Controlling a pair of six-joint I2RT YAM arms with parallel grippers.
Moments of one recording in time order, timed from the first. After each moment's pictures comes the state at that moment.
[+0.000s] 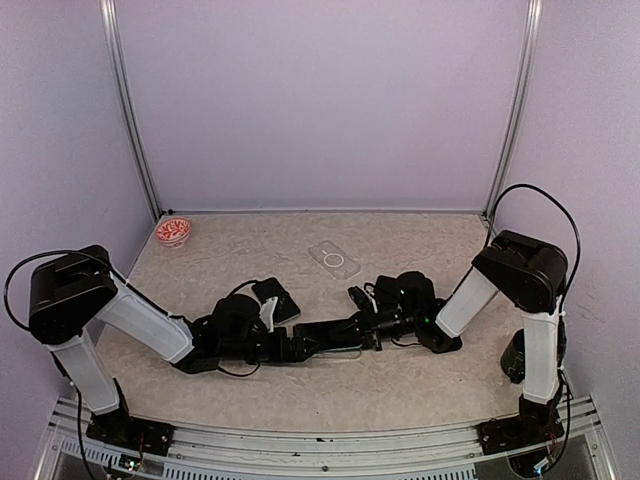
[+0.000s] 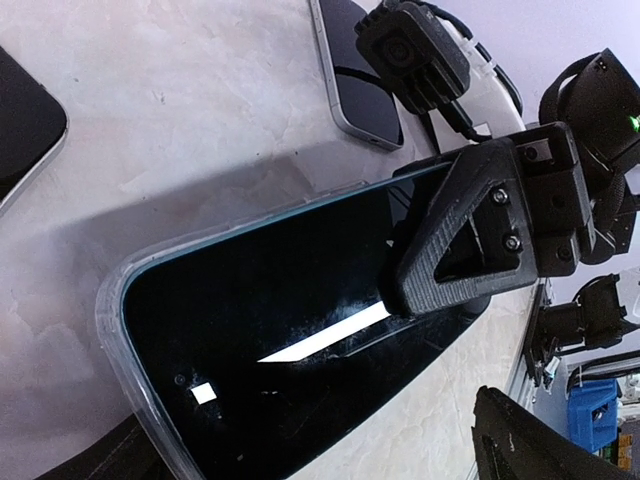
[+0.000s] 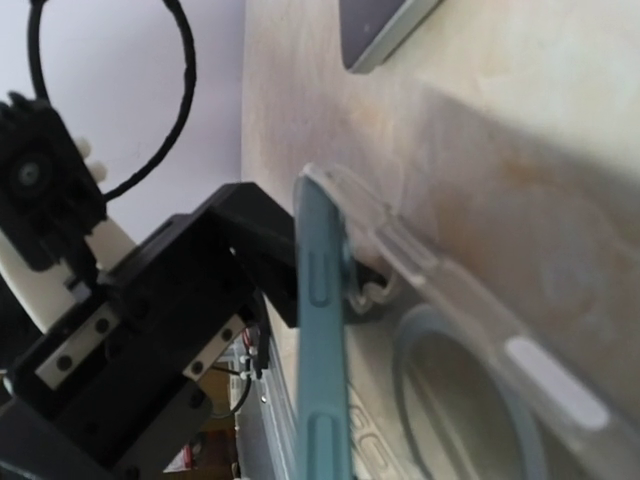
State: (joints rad) left arm -0.96 1.74 0.55 0.68 0.16 -0.82; right arm 0.72 2.08 0.73 1.02 -0.90 1.19
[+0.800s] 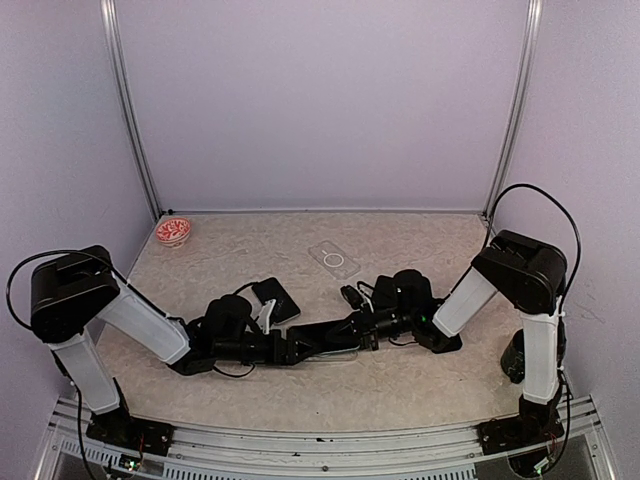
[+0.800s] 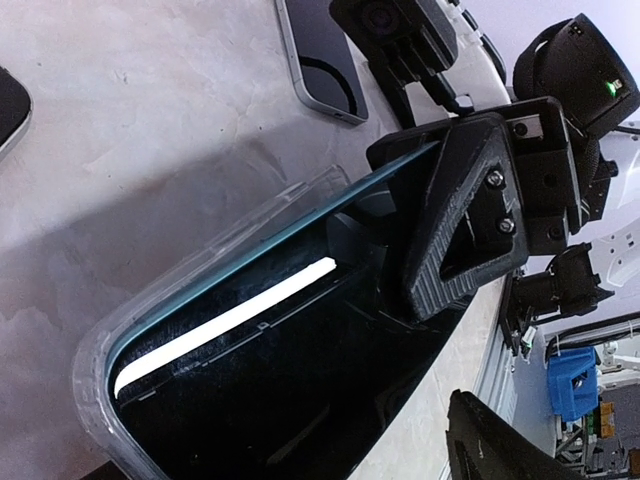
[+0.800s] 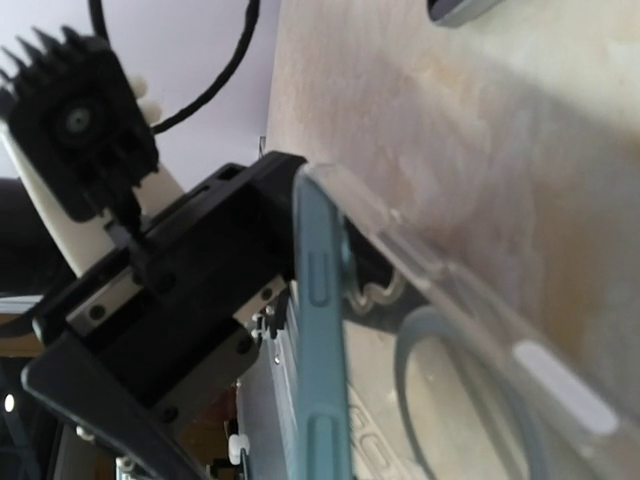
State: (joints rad) left arm -0.93 1.74 0.51 0.77 0.29 -0.80; right arm 0.74 2.08 0.76 1.02 -0.97 1.15
